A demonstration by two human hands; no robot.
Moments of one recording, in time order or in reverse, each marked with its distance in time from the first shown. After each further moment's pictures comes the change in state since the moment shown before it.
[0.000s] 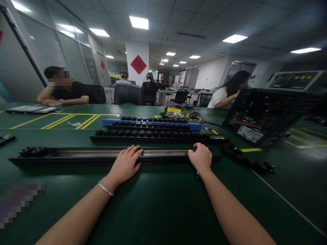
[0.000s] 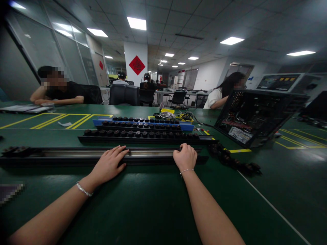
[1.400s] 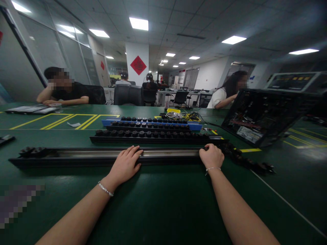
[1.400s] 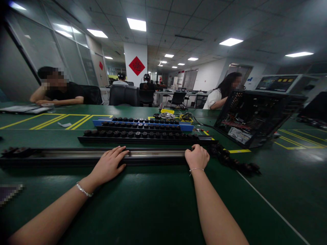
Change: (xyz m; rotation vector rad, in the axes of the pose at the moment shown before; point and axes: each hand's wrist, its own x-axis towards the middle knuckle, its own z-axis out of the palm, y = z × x) left_hand 0.000 0.001 0.000 -0.023 0.017 -0.002; right_hand 0.021 0.042 -0.002 -0.077 0.045 0.159
